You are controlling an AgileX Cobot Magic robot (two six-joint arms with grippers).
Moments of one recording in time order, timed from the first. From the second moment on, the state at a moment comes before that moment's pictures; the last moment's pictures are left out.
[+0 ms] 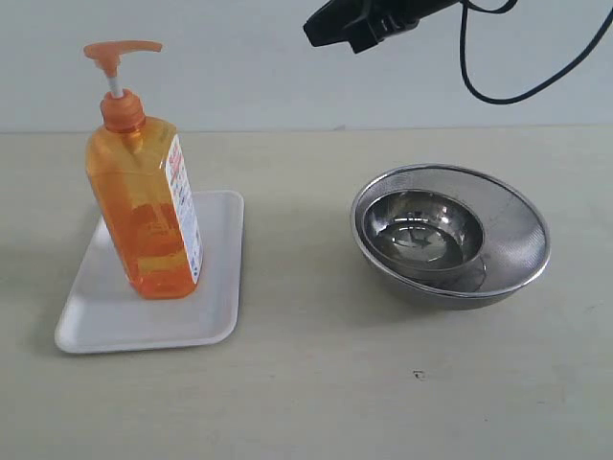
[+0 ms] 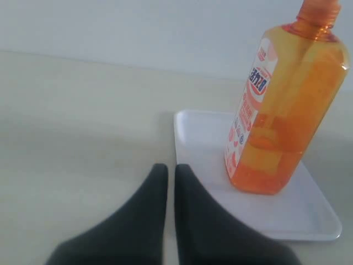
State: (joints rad) left arm 0.06 0.00 0.00 -0.15 0.31 0.04; right arm 0.29 1.85 -1.67 1.02 0.92 -1.41
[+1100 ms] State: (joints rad) left arm 0.06 0.00 0.00 -0.15 0.31 0.04; right arm 0.29 1.85 -1.67 1.02 0.90 -1.41
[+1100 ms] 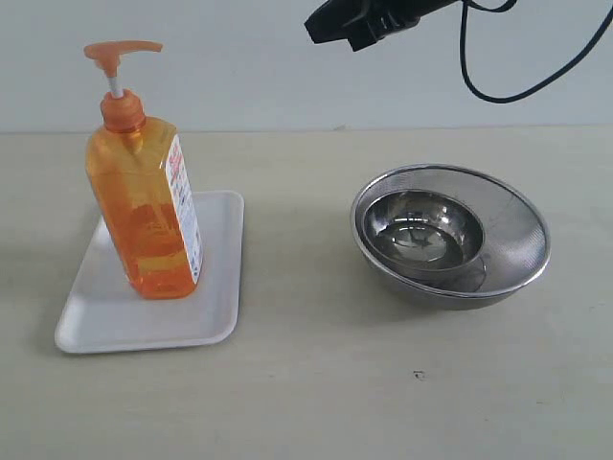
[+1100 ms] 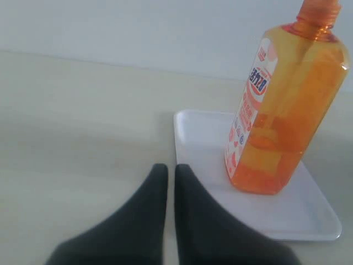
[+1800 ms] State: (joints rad) left arm 0.06 0.00 0.00 -0.15 0.31 0.04; right arm 0.29 1.81 -1.67 1.02 0.89 -1.41
